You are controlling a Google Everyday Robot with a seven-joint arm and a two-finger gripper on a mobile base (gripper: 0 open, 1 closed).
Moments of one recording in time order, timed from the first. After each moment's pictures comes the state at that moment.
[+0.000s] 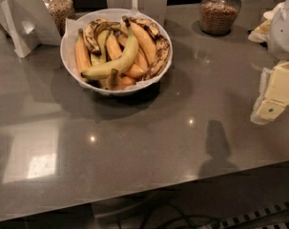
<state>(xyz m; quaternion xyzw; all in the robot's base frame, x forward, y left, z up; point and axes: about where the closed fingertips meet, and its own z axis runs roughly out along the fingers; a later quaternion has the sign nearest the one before) 0.438 -0.216 0.978 -0.60 0.78 -0.04 0.16</state>
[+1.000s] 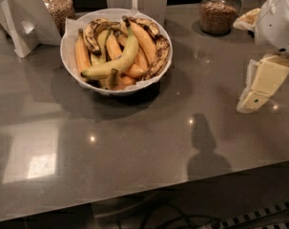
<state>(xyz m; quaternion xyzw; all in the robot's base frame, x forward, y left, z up) 0.464 -0.195 0.985 -0.64 0.74 -0.05 0.22</state>
